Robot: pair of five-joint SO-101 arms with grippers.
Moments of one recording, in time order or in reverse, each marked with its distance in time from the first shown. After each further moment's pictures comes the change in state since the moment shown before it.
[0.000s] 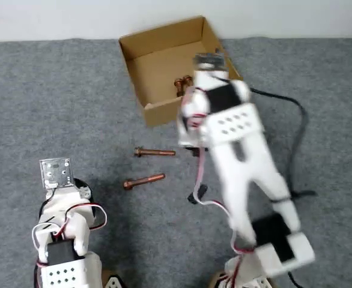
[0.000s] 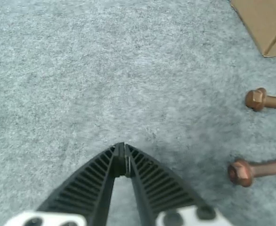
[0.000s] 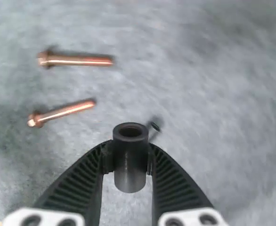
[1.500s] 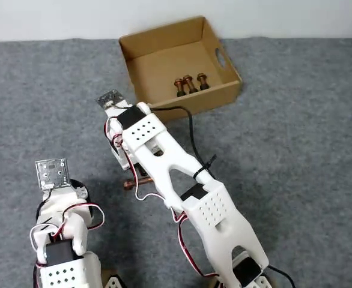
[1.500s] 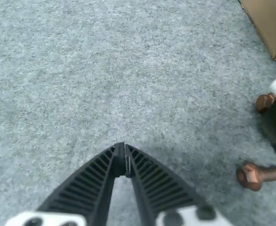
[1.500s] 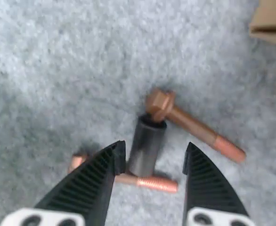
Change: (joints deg) left arm -2.4 0.0 0.0 0.0 0.3; right arm -21.3 52.0 -33.9 -10.6 16.3
